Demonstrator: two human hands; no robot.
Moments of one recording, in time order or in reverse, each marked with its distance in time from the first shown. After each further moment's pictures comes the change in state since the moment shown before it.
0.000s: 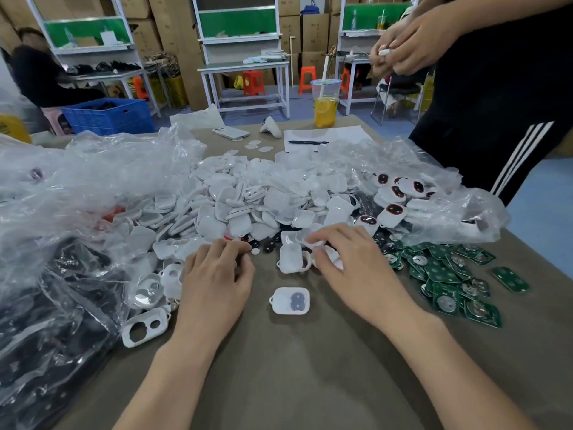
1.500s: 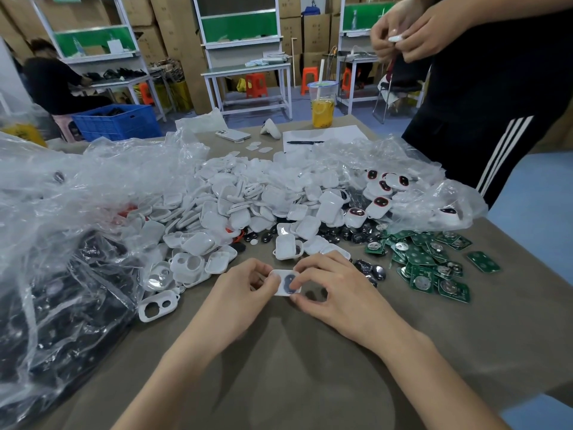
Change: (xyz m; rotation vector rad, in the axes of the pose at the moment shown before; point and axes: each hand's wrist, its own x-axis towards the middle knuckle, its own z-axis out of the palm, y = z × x) left_hand -0.030 0.028 -0.025 -0.460 -0.469 -0.231; right_hand -0.051 -0.010 0.004 0.090 -0.115 -0.172
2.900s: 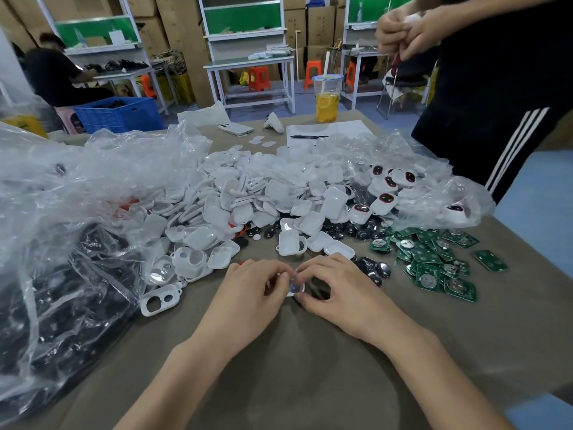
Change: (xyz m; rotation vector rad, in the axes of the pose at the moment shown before) left_hand -0.010 0.011 0.009 0.310 0.080 0.305; right_hand 0.003 0.009 0.008 0.042 -0.085 0.068
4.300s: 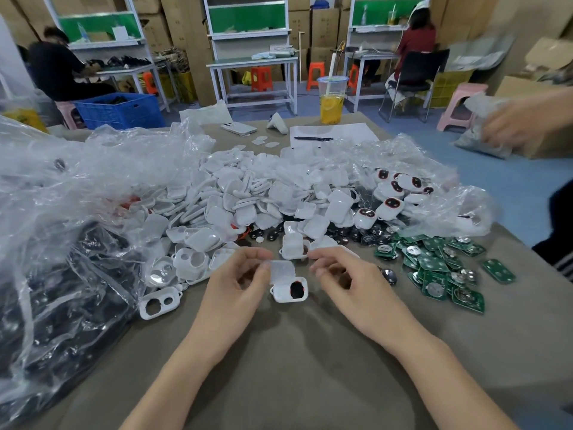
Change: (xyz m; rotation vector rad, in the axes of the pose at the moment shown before) left_hand -0.003 -0.019 -0.002 -0.659 0.166 -0.188; right_hand 0.001 0.002 -0.007 0.393 0.141 0.159
